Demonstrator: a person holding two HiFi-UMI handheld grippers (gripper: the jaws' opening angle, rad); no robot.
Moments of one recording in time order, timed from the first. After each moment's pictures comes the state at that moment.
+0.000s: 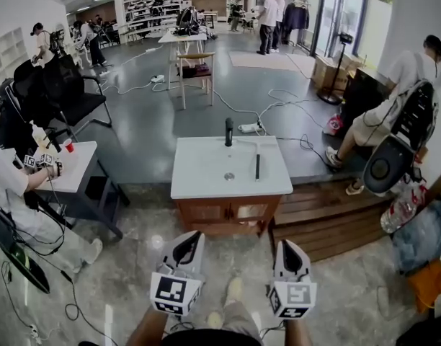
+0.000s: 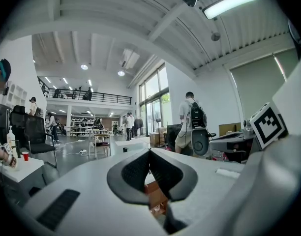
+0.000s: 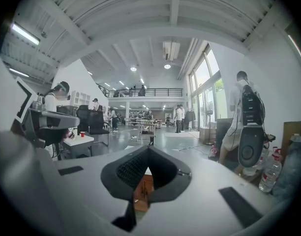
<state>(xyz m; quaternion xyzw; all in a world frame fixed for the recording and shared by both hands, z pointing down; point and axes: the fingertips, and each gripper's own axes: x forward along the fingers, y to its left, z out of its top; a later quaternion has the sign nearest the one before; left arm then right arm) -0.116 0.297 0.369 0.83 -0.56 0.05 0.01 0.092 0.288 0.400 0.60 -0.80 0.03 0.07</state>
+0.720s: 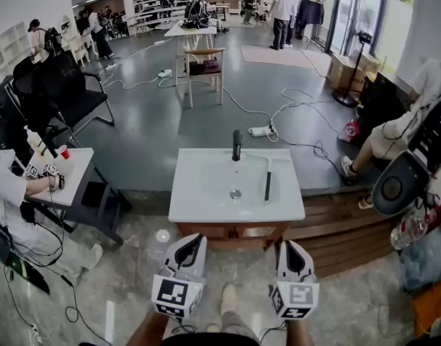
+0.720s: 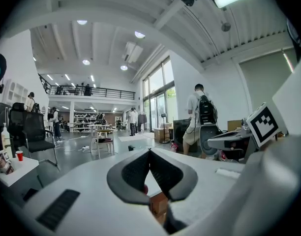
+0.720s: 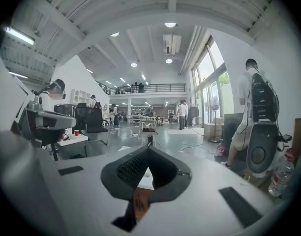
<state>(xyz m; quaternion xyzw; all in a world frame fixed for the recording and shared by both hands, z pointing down) -0.126 0.151 0.393 0.82 -0.57 0.07 0.04 0.086 0.126 0.424 0.58 -0.81 0.05 0.09</state>
